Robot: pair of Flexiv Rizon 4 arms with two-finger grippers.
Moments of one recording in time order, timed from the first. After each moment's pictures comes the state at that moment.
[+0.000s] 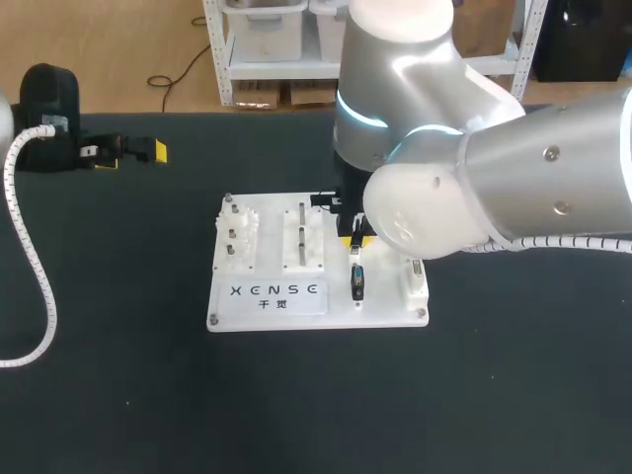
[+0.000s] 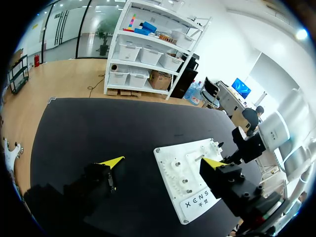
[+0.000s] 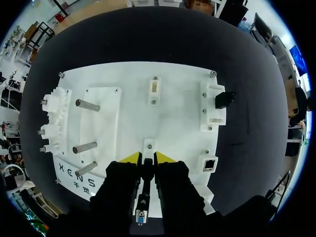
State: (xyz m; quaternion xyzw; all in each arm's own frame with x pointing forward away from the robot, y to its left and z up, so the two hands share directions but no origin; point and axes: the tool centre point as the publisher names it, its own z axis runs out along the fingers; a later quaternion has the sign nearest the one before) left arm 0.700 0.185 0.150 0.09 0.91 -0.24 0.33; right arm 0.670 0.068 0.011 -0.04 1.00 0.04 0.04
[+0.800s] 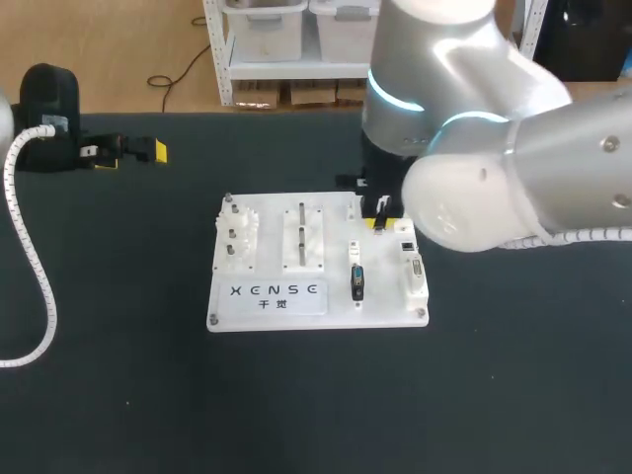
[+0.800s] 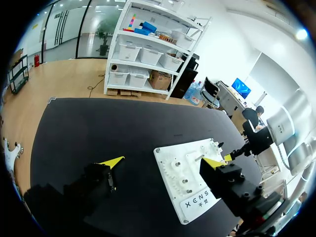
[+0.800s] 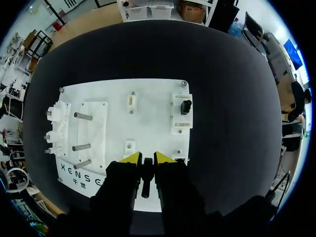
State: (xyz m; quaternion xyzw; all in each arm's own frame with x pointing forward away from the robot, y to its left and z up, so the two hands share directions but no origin) left arm 0.700 0.185 0.150 0.09 0.91 -0.24 0.33; right arm 0.677 0.031 0.041 -0.01 1.00 0.04 0.07
